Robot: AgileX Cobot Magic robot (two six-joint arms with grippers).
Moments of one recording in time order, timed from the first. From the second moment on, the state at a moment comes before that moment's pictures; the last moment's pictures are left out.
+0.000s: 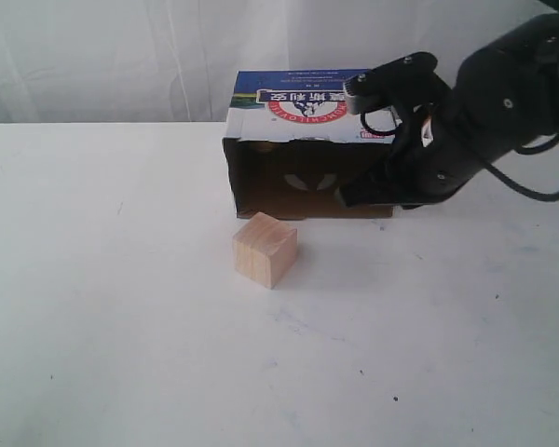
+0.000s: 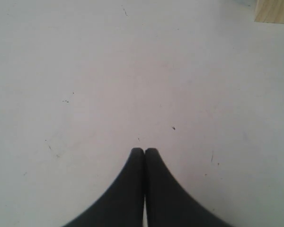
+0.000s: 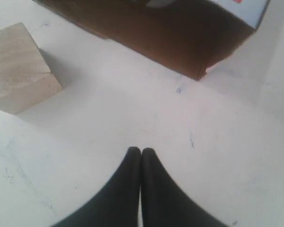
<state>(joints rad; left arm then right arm) -0.29 0.01 0.02 0.06 0.51 0.04 0.47 1.57 -1.12 -0.23 0.62 0.19</state>
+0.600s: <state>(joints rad) -0.29 0.01 0.02 0.06 0.51 0.04 0.47 1.34 -0.88 -0.20 0.55 0.24</state>
